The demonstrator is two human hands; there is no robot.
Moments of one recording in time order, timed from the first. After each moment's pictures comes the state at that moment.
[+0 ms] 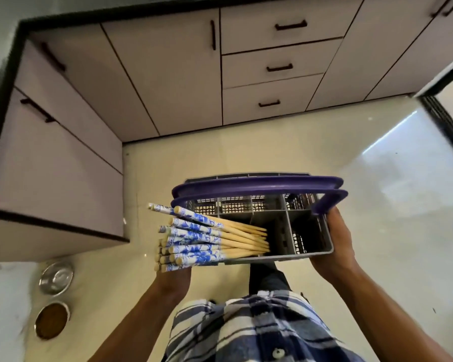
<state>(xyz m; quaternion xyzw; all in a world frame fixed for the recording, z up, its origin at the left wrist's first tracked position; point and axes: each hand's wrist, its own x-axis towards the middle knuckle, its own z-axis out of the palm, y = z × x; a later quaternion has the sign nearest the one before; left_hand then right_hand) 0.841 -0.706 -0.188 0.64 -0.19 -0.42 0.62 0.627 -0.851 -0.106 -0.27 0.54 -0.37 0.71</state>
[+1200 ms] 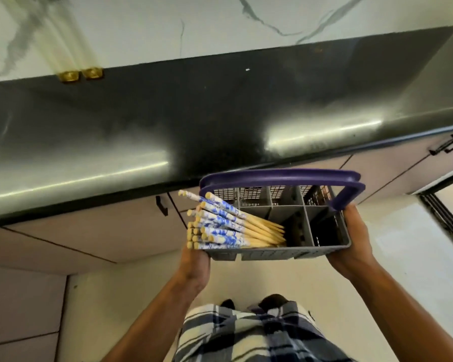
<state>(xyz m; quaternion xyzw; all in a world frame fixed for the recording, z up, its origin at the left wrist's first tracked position) 0.947 -1.428 -0.126 0.56 -0.13 -0.49 0.66 0.740 -1.521 -0.066 -0.30 0.50 -0.43 0.69</state>
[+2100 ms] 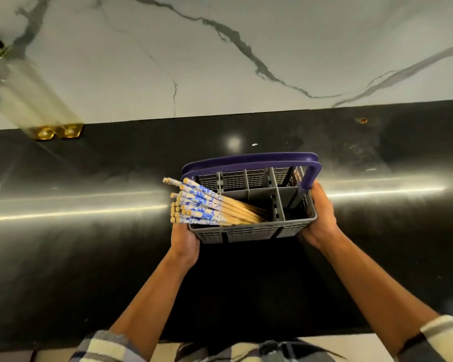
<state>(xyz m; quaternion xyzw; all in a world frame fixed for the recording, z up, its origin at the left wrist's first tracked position) 1.044 -1.816 -0.112 0.52 -0.05 -0.49 0.70 0.869 -1.958 -0.083 -0.35 0.47 -0.30 0.75</state>
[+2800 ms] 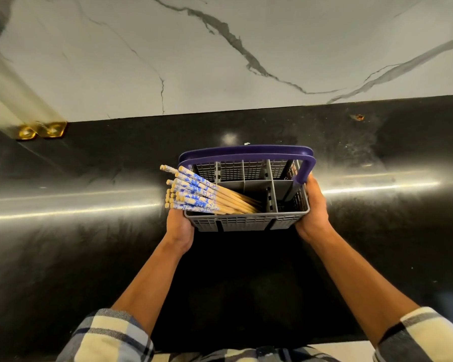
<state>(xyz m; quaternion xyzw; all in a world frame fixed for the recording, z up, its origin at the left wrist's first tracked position) 1.057 -1.858 -0.119 0.56 -0.07 -0.45 0.69 0.872 -1.990 -0.112 -0.35 0.45 -0.33 0.76</state>
